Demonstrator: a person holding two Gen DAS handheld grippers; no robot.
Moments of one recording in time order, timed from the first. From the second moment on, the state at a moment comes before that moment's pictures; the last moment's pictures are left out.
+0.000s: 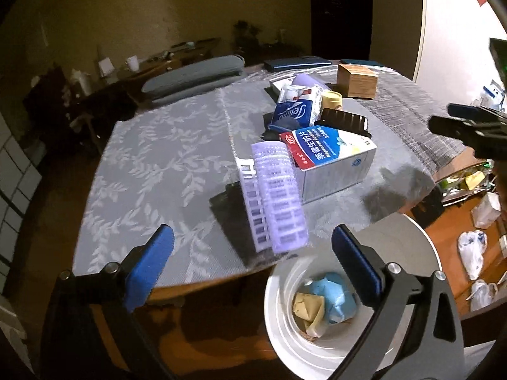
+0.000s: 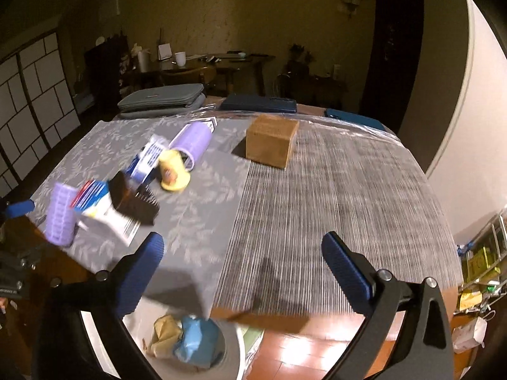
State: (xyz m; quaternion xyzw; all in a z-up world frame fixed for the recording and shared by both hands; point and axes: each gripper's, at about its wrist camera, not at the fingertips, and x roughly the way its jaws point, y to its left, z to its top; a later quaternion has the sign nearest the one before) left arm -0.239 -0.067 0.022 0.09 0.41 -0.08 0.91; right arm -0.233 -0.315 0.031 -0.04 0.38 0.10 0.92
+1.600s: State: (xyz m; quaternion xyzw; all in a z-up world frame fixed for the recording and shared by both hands) left arm -0.185 -0.042 0.049 0.02 0.39 -0.14 0.91; right arm -0.079 -0.306 0.011 0.02 0.39 0.08 0.92
